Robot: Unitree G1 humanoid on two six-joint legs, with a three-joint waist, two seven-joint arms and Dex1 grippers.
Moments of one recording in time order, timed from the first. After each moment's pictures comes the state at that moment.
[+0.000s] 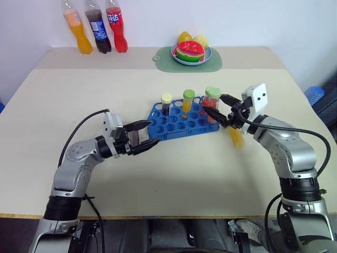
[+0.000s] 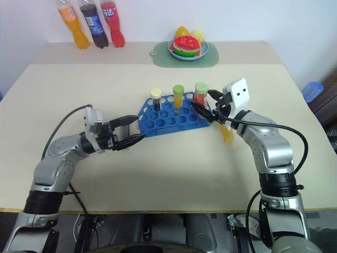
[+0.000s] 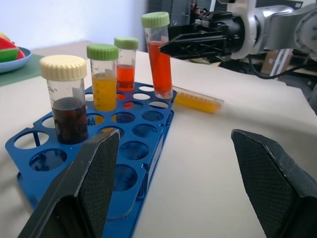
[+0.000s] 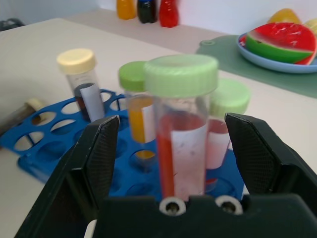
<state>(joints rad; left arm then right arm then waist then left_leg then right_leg) -0.26 0.48 0.05 -0.12 -0.52 0.25 -1.03 -0.48 -0.52 -0.08 -0.12 0.40 0.55 0.58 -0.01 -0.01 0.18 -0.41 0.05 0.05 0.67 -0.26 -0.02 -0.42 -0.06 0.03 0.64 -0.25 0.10</state>
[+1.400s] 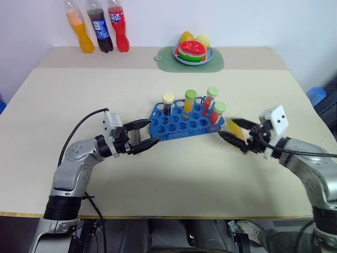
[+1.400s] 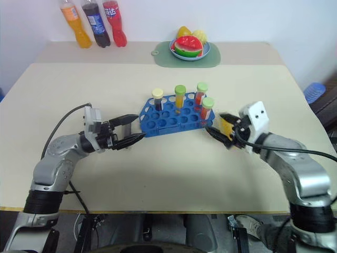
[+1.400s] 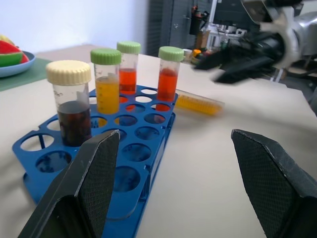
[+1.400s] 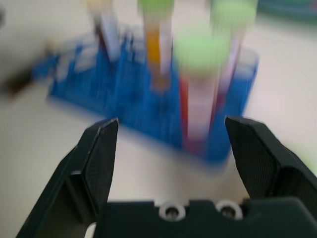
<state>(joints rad) -0.27 0.47 0.04 -0.11 -0.52 0.25 -1.04 -0.14 -0.74 -0.24 -0.42 0.57 0.82 0.66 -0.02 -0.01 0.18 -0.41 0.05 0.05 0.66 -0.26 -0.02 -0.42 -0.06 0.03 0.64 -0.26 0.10</state>
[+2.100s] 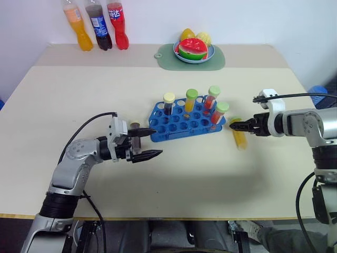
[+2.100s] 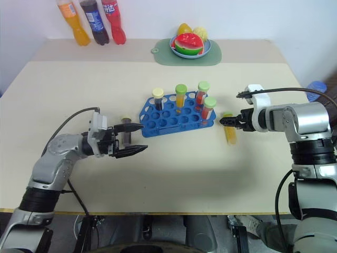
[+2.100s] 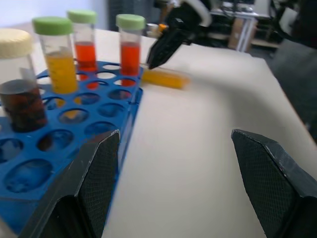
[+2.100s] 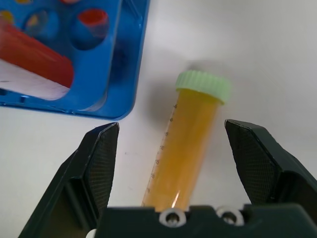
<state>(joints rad) -0.29 0.57 -0.03 -0.12 -0.50 0.24 -1.20 -0.80 -0.84 0.10 0.26 0.47 1.27 0.68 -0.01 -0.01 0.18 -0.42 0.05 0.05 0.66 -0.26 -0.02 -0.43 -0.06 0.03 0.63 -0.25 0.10</state>
